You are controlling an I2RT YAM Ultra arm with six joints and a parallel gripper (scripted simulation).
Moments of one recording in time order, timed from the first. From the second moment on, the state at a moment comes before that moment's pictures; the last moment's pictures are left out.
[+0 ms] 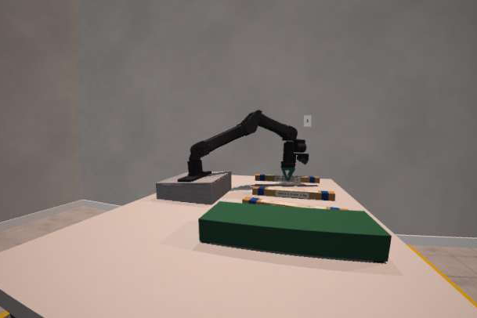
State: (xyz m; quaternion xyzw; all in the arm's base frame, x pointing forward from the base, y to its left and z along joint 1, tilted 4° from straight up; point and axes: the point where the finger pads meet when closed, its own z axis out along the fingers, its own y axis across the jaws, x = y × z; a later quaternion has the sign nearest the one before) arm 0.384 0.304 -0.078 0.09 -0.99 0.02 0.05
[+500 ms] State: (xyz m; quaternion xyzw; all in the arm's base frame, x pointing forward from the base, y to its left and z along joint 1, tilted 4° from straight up) arm 0.385 0.305 -0.077 0.09 -0.99 0.02 0.05
